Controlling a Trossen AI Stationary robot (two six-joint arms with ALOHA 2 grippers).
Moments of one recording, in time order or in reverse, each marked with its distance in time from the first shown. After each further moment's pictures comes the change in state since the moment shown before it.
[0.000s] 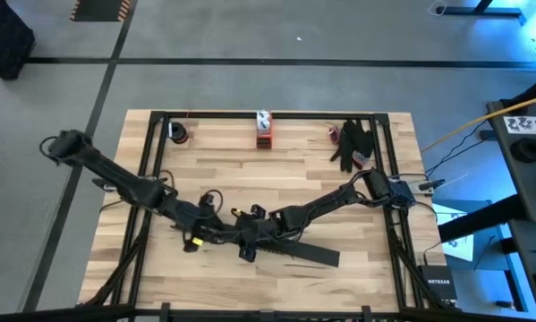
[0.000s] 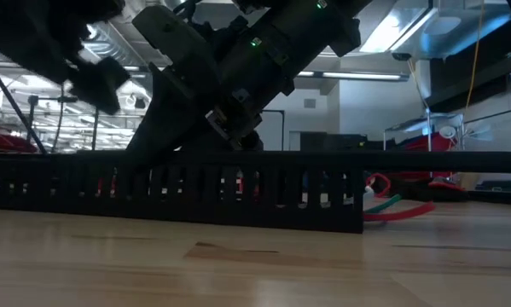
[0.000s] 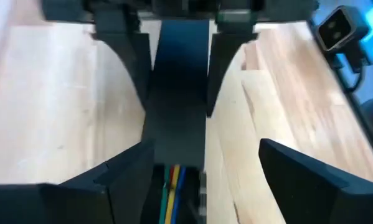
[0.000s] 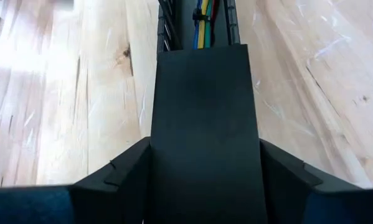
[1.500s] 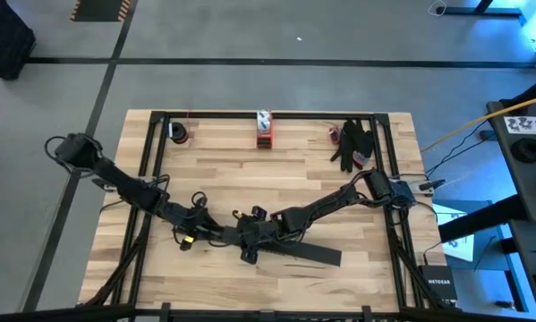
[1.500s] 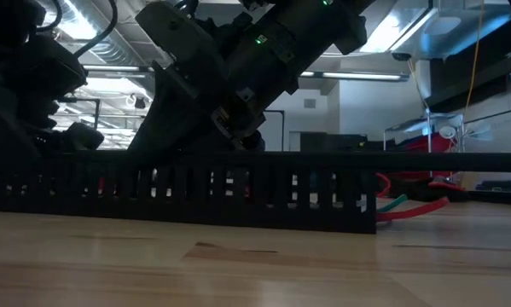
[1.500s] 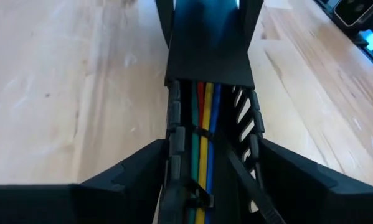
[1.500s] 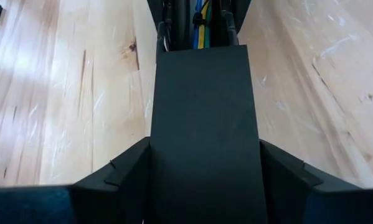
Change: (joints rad) left arm -0.039 0.150 -0.431 0.733 -0.041 -0.020; right arm 0.004 0.000 -0.004 0.015 0.024 -0.028
